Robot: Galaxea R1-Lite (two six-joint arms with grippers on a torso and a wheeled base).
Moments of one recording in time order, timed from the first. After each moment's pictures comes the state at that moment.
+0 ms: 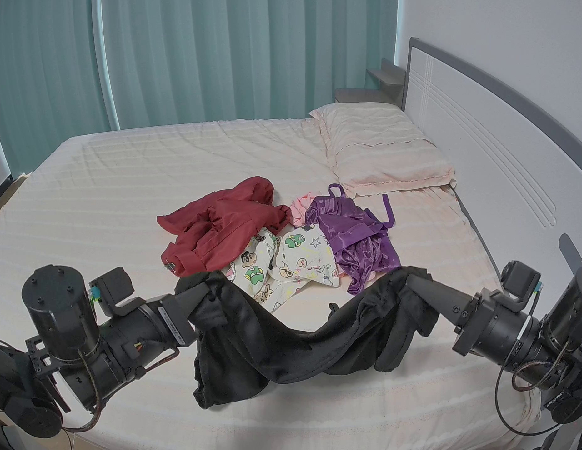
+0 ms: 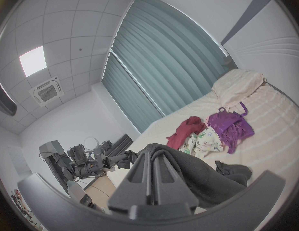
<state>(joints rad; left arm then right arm) -0.65 1.52 -0.28 -1.05 0.20 -0.63 0.71 1.61 -0.15 -1.55 0.06 0.57</state>
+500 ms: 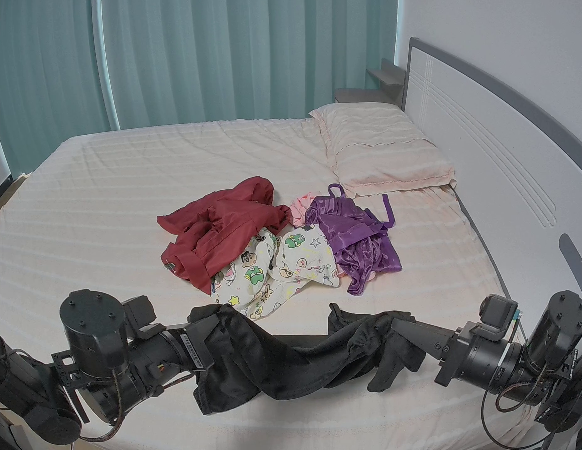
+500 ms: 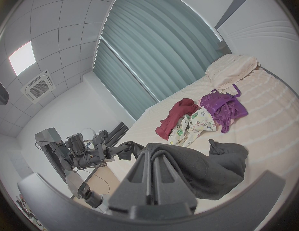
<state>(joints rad) -0.68 1.63 -0.23 -1.07 0.23 -0.63 0.74 1.69 -0.07 -1.55 0.06 0.60</state>
